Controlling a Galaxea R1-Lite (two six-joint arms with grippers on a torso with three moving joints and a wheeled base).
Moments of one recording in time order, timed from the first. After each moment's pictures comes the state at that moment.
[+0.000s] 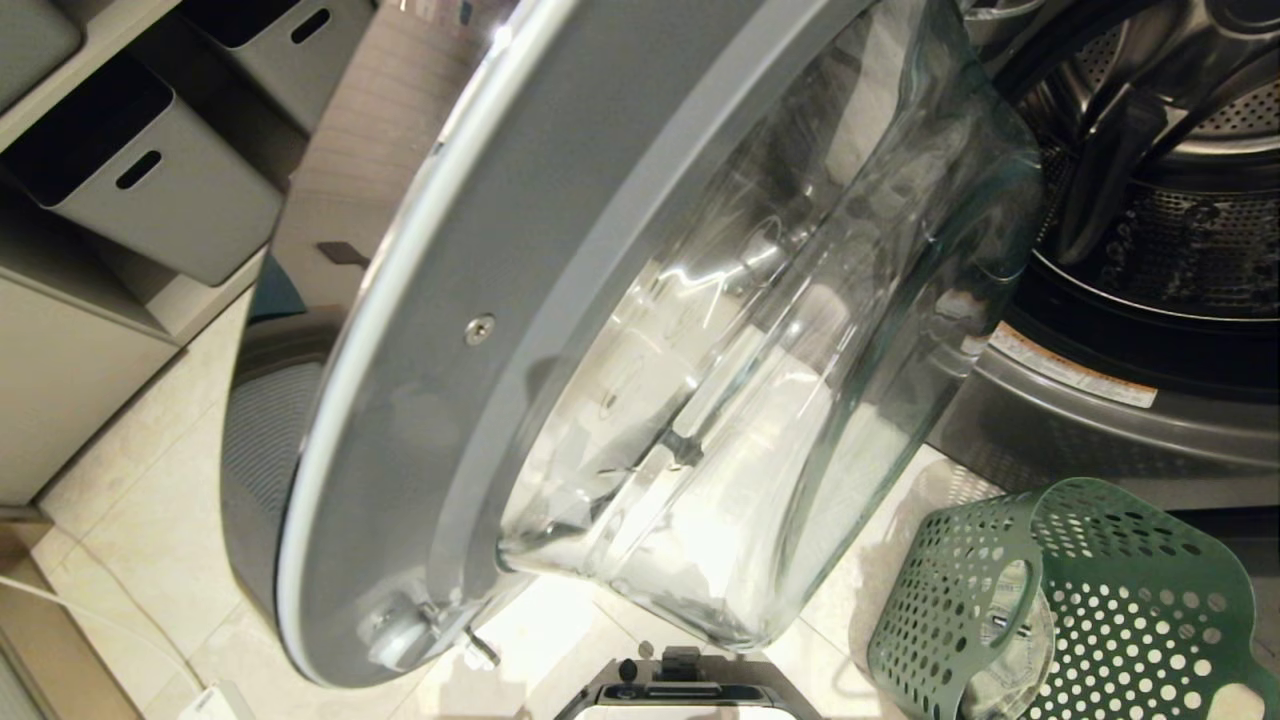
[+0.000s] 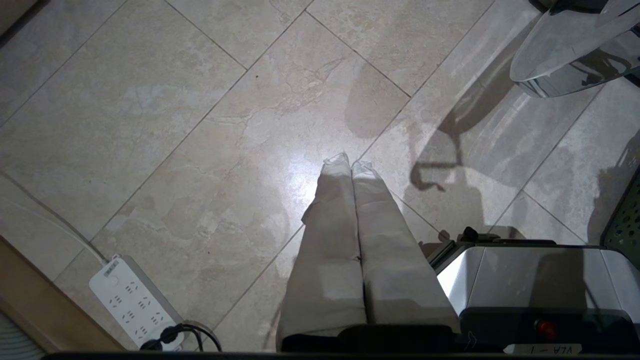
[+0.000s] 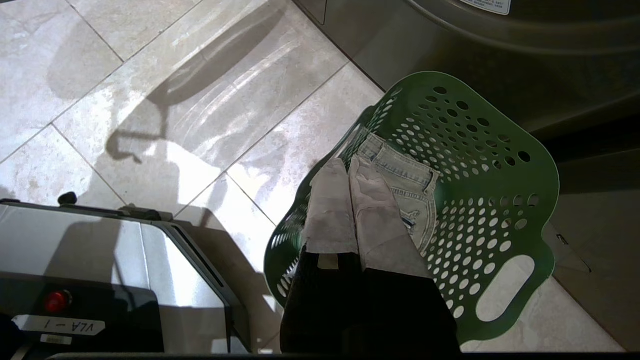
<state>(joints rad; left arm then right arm) -0.01 0.00 0.00 0.00 0.00 -0.02 -0.01 0.00 0.00 0.01 0.03 -0.12</state>
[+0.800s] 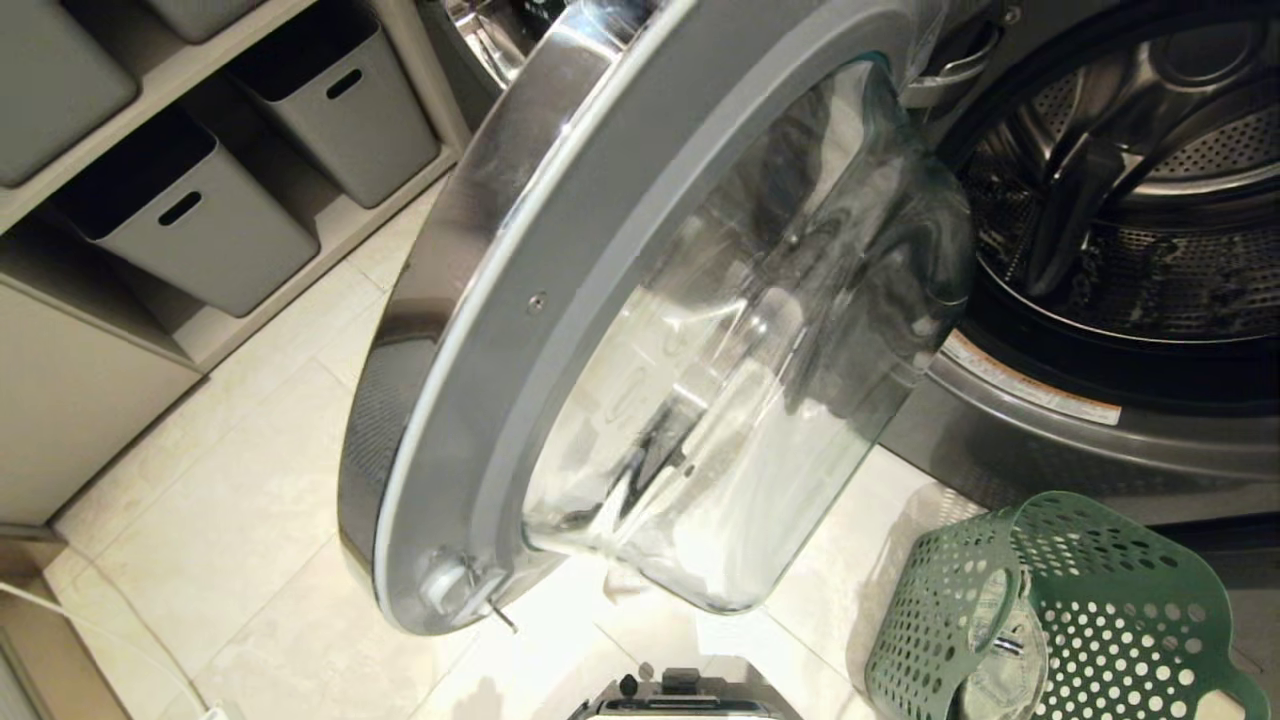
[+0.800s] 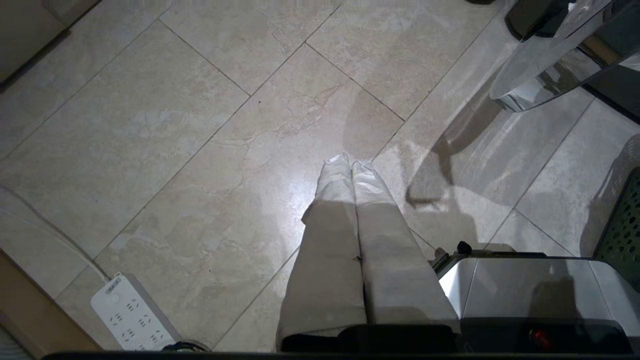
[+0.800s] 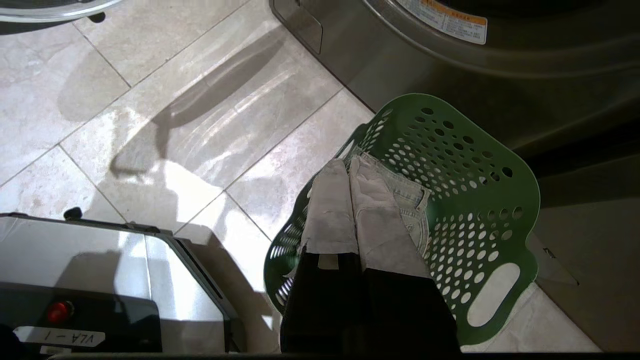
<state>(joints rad) -0.01 0.00 0.00 -0.01 0.00 -0.02 -0.01 0.00 0.00 0.01 0.03 -0.13</state>
